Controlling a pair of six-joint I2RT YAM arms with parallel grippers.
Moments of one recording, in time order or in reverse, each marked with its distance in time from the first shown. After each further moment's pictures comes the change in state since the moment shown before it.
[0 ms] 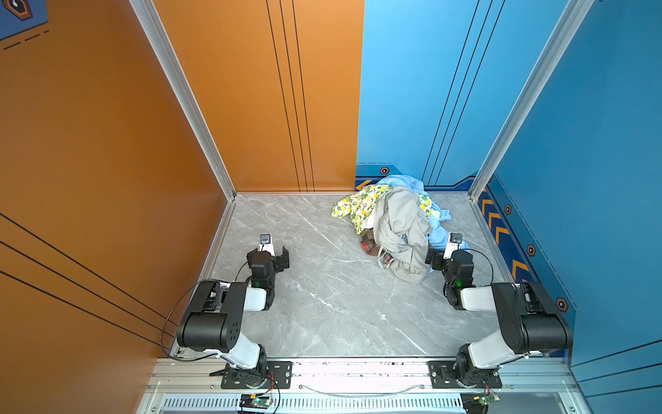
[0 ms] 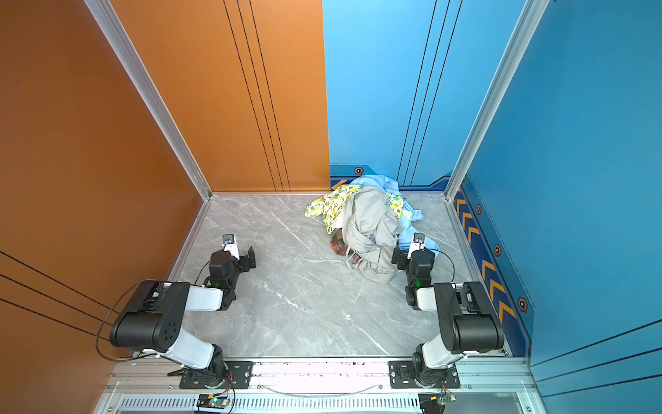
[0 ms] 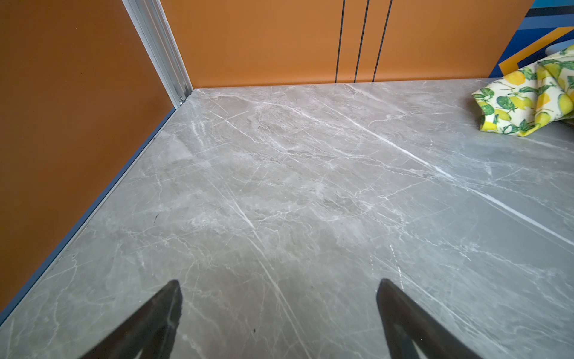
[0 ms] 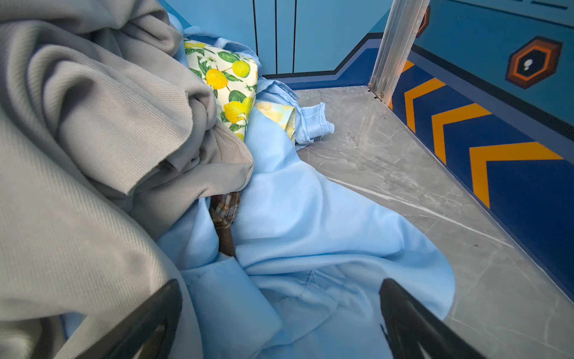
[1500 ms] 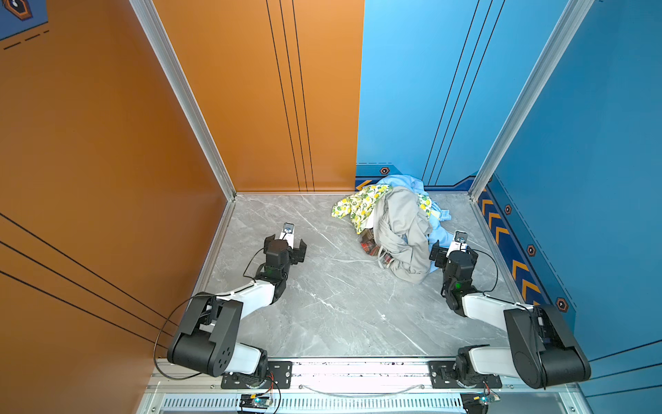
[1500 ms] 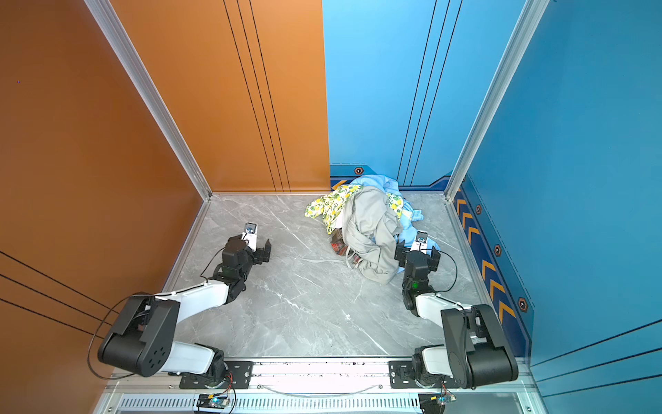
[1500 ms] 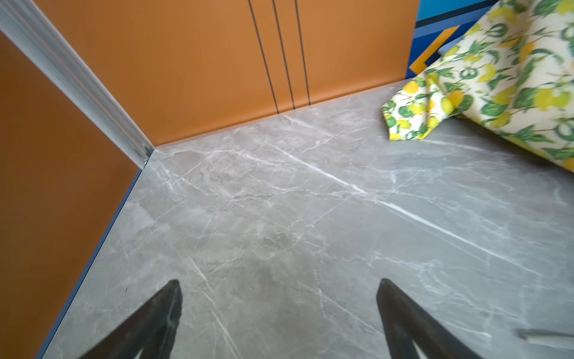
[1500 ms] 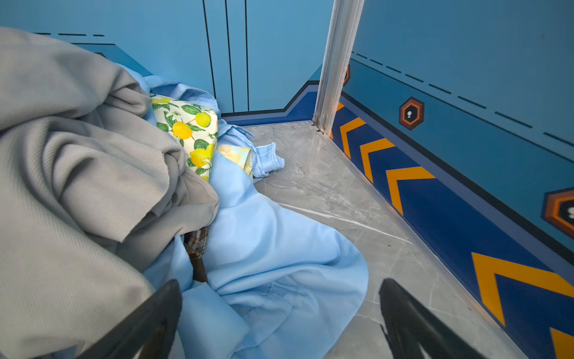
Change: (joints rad) left arm -0.232 -0.161 0.171 -0.323 -0.073 0.140; right arm 0.105 -0.234 -0.011 -0.146 0.323 0.001
